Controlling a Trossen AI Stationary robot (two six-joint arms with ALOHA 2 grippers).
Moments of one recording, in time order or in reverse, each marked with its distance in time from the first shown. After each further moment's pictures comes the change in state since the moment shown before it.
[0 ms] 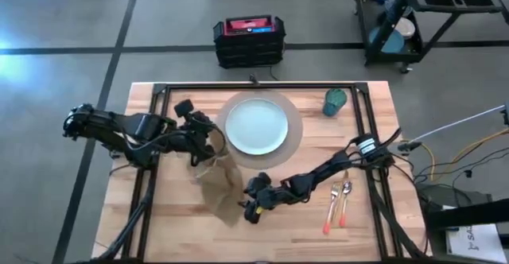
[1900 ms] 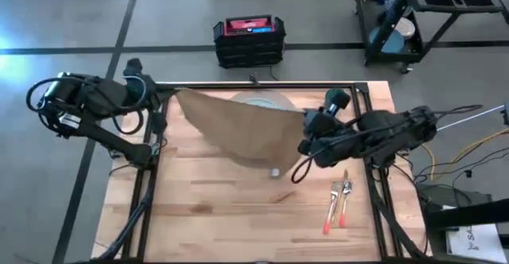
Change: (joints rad) left arm -0.002 -0.112 0.578 -0.277 0.012 0.172; right arm -0.006 -0.553 0.815 -1.863 0.686 -0.310
